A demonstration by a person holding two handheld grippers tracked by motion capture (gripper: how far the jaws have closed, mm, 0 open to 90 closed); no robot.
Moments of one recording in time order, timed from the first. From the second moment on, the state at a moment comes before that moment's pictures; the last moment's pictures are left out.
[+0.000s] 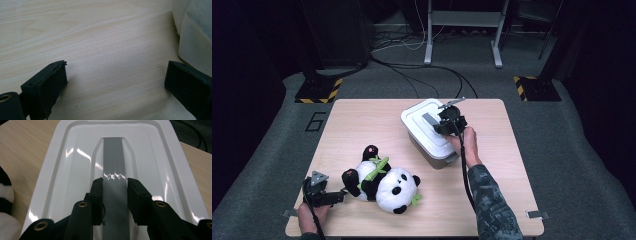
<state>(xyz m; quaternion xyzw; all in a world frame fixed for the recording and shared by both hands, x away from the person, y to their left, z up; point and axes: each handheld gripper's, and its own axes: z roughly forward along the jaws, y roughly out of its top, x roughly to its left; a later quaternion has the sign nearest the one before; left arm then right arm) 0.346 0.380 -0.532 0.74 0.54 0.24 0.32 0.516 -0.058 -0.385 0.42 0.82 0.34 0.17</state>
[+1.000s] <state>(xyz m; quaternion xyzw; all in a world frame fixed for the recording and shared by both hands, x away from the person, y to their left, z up) 0.346 0.380 -0.532 0.74 0.54 0.24 0.32 0.476 -0.067 -0.387 0.43 0.82 0.36 0.14</state>
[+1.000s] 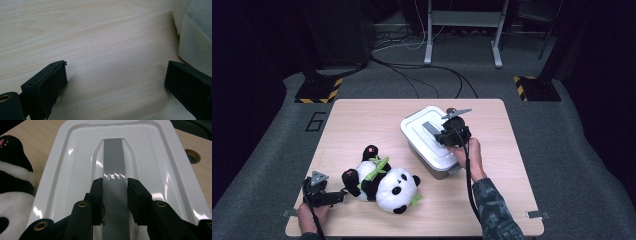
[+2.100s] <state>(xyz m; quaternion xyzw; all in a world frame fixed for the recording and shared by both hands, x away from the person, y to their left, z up) 0.346 0.380 -0.532 0.74 0.54 0.24 0.32 0.413 -0.162 -0.372 0.45 0.76 0.42 0.22</state>
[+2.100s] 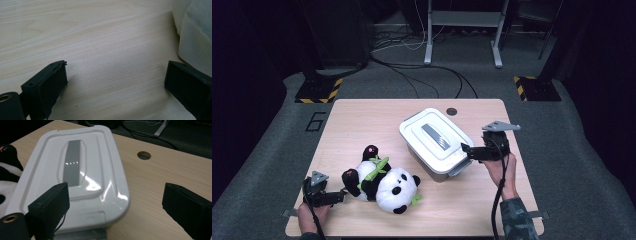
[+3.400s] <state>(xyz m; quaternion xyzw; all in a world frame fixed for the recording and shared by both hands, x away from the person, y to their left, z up) 0.346 0.380 -0.532 0.74 0.54 0.24 0.32 0.373 -0.216 -0.461 0.53 0.73 0.38 0.21</state>
